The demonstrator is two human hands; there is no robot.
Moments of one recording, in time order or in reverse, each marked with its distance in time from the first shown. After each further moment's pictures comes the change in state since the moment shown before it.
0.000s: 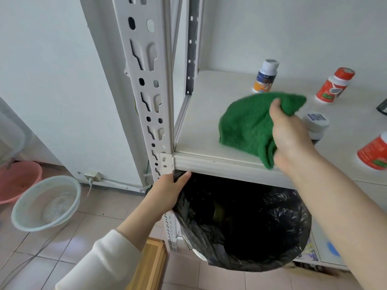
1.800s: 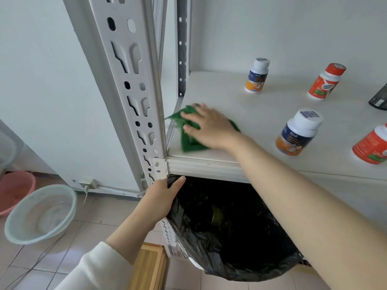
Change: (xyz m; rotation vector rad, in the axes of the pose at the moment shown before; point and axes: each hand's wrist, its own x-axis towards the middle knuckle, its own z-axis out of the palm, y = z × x) left_hand 0.014 -0.017 0.001 0.074 0.020 0.028; right_hand 0.065 0.044 0.070 -1.326 -0.548 -0.541
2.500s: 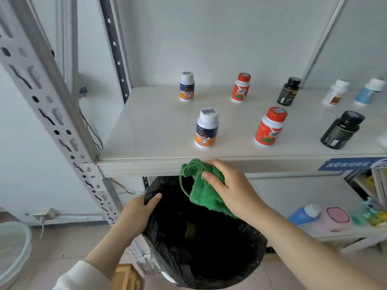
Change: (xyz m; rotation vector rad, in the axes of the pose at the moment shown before) left_hand -0.054 0.040 0.077 0.076 -0.049 0.079; right_hand -0.237 0.053 -0.014 0.594 0.347 0.209
